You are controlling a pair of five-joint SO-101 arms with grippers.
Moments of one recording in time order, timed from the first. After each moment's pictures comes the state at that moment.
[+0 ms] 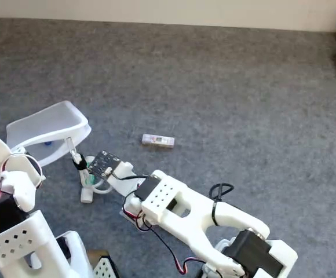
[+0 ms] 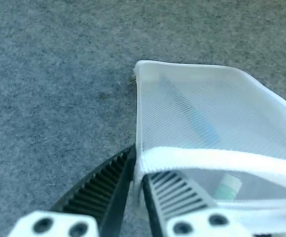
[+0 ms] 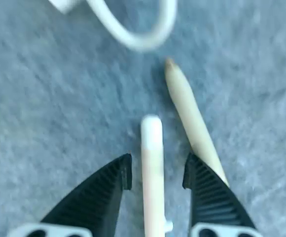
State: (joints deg) left arm -36.8 -64.6 46.6 71.5 8.9; right arm -56.1 -10.2 44.6 47.8 6.5
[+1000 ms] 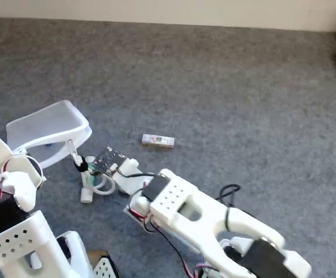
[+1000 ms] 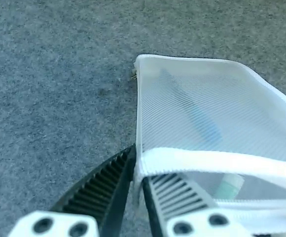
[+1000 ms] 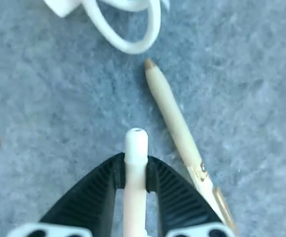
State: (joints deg) left arm -36.8 -64.7 47.7 71.5 8.6; right arm -56.1 -20.5 47.0 52.9 6.4
